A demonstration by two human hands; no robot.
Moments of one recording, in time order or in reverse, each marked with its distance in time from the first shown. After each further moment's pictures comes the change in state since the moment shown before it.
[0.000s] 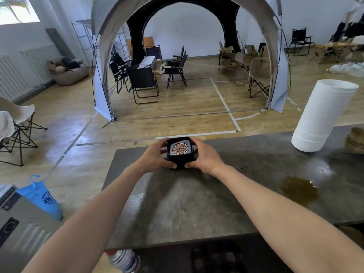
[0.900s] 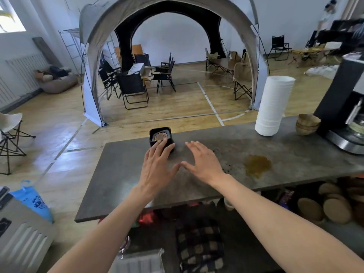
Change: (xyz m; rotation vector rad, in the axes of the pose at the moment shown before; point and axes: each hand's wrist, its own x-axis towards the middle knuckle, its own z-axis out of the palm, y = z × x) left_hand -0.122 0.059 0.113 0.741 0.444 0.334; right_hand -0.132 0.020 -0.024 -0.367 0.161 -0.123
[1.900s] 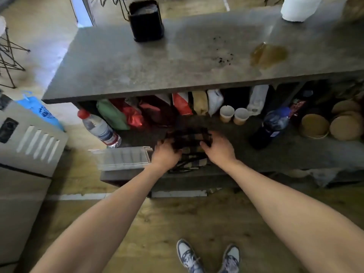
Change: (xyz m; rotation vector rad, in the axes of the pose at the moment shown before) left_hand -0.229 0.051 0.163 -0.127 -0.682 -0.651; right_hand -0.225 0.096 0.150 0.175 -0.313 0.394
